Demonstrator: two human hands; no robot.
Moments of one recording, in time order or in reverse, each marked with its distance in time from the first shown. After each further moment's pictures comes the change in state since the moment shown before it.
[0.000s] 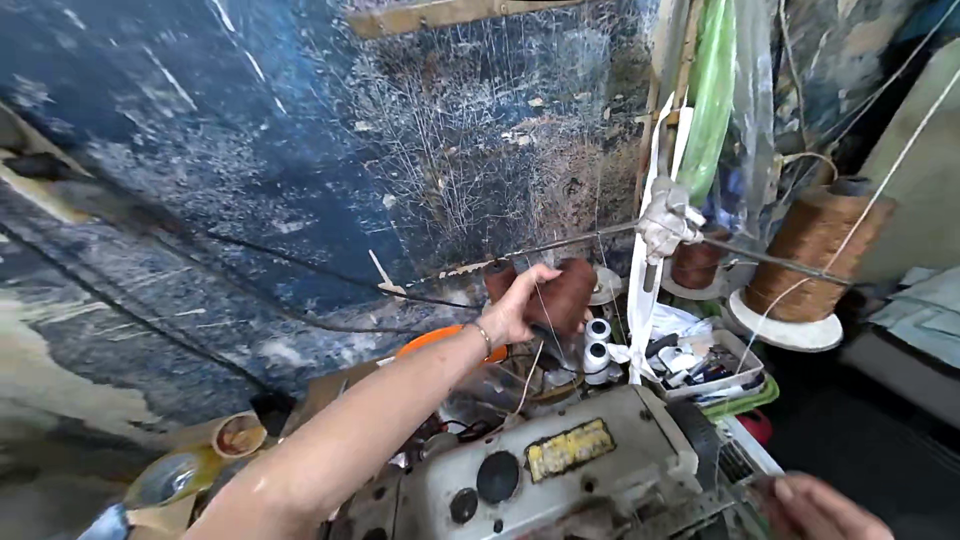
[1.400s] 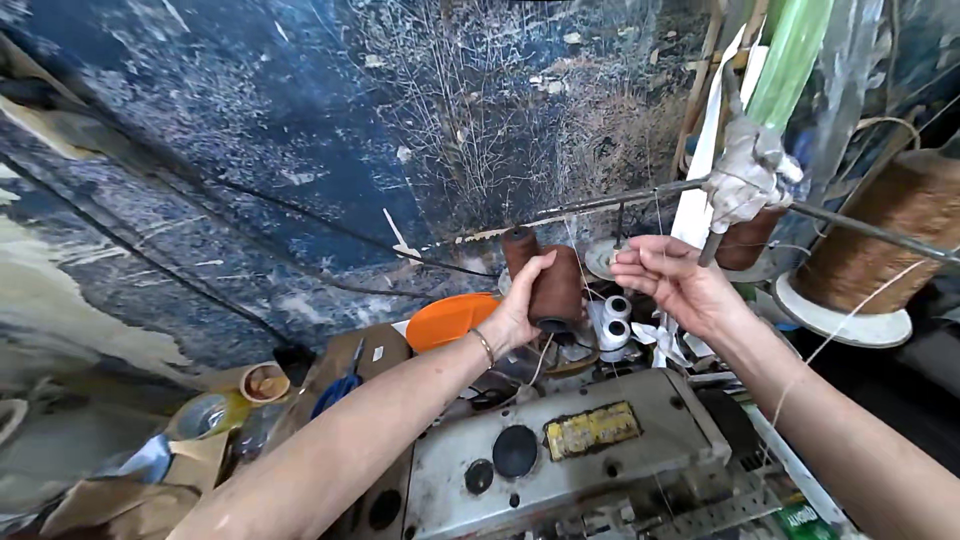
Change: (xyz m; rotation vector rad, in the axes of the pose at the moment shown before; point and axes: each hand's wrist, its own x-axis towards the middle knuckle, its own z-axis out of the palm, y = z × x) left_hand -0.022 -0.034 -0.010 -0.190 0.210 0.169; right_hand 0.213 -0.114 0.154 0.536 -0.399 0.066
